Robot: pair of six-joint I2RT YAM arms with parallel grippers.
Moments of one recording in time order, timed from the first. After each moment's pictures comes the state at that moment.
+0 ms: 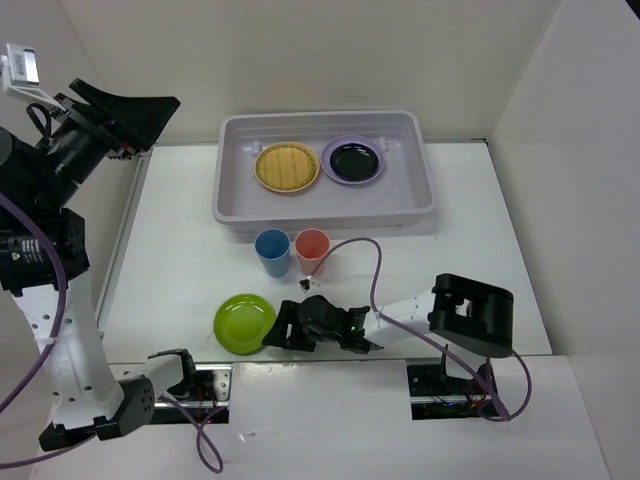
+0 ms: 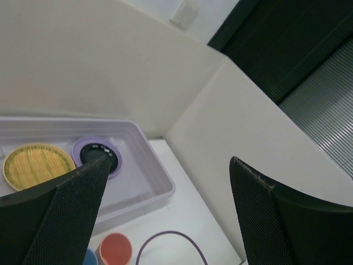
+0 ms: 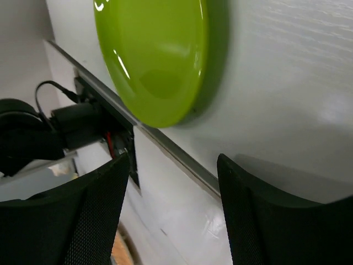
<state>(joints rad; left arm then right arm) 0.21 1.15 1.93 -0.50 0.66 -0.77 1.28 1.64 0.64 0.36 0.05 1.29</state>
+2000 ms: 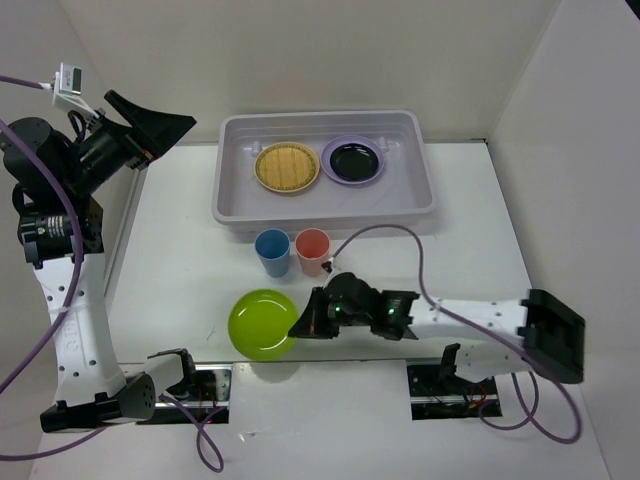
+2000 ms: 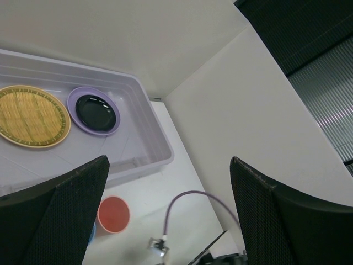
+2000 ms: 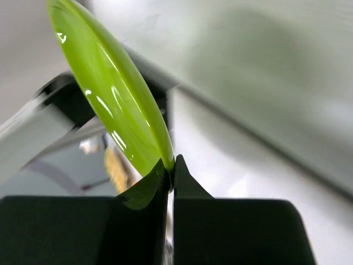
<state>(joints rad) 0.23 1.13 1.69 -0.48 0.76 -0.79 1.18 1.34 0.62 0.09 -0.10 1.32</state>
